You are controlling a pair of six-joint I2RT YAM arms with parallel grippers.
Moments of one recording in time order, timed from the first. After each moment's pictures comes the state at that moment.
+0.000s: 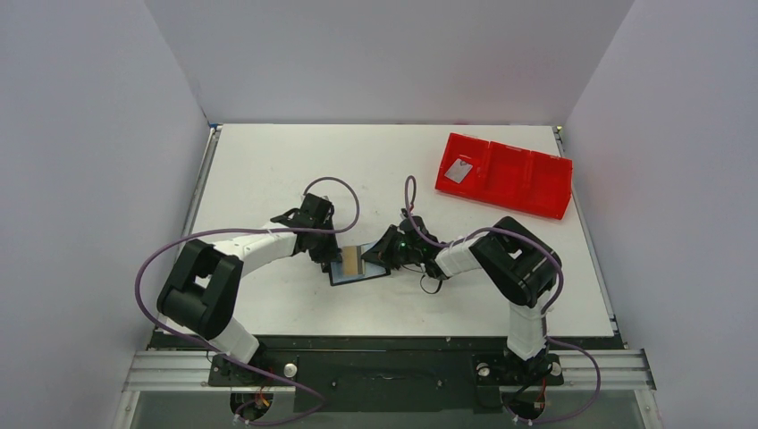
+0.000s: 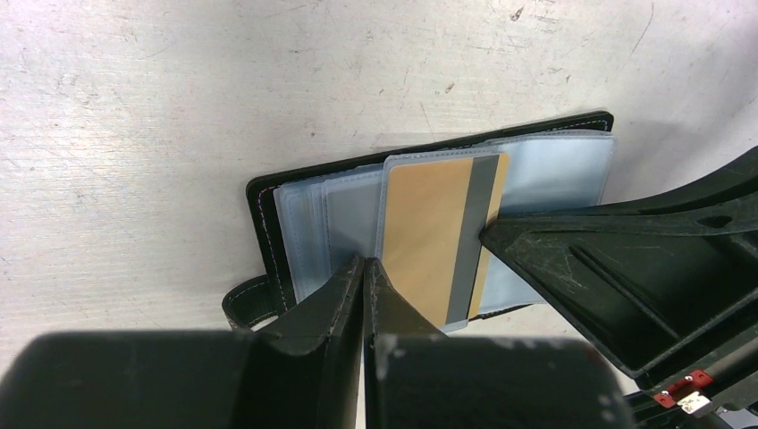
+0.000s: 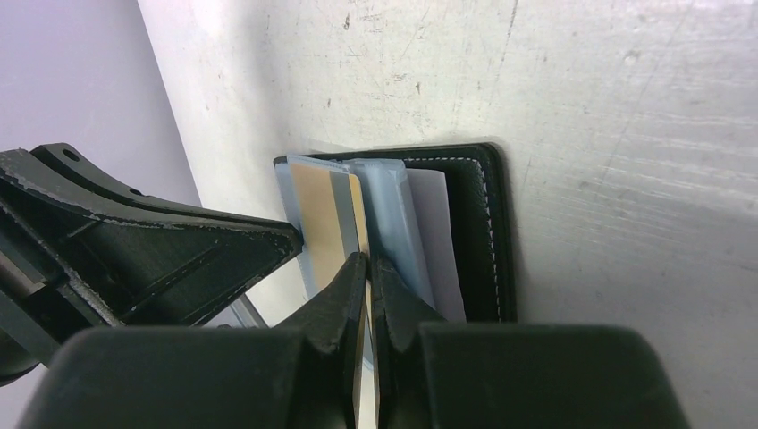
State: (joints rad) left arm -0.48 1.59 0.86 -0.35 0.07 -0.71; right arm 0.71 1.92 0.77 0.54 -0.27 1.19
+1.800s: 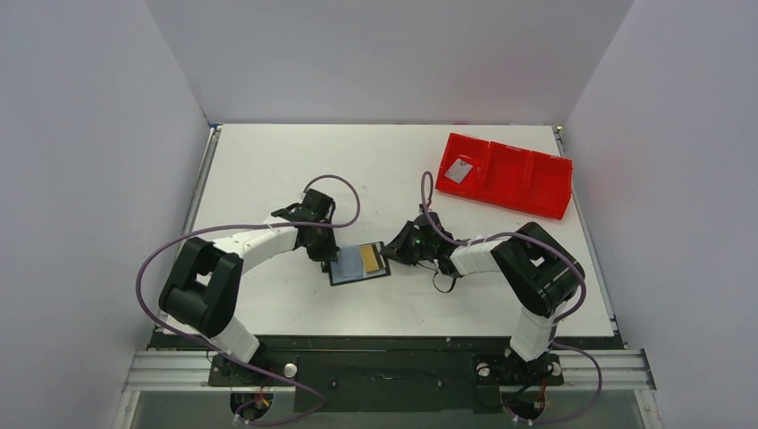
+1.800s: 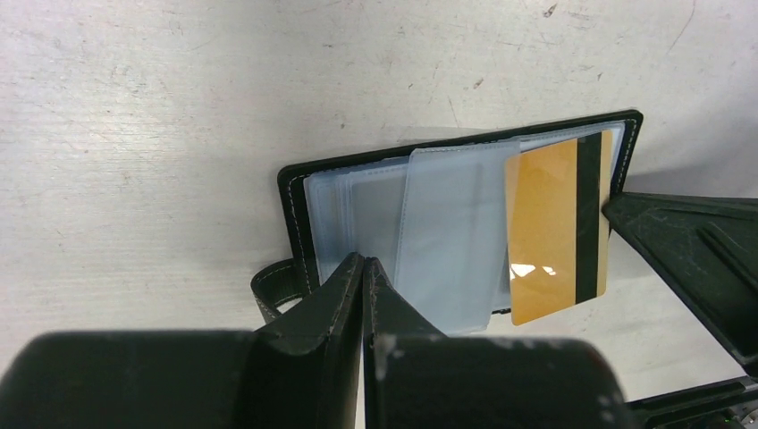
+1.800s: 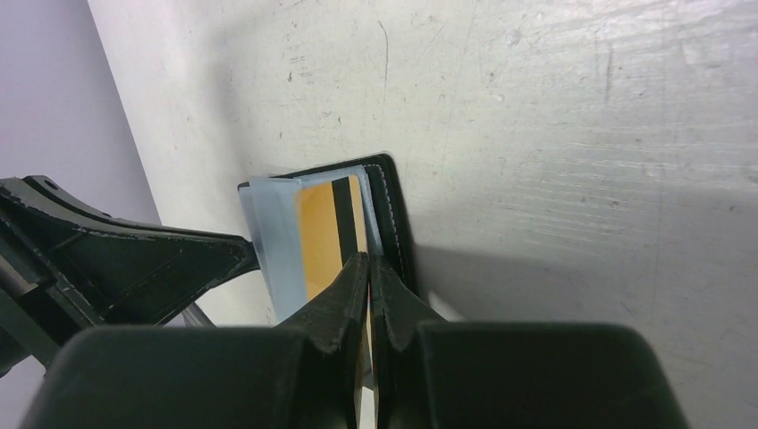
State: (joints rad) left arm -0.48 1.61 0.91 -0.45 0.03 -0.69; right arm 0.64 1.79 0.71 0.41 -0.20 1.10
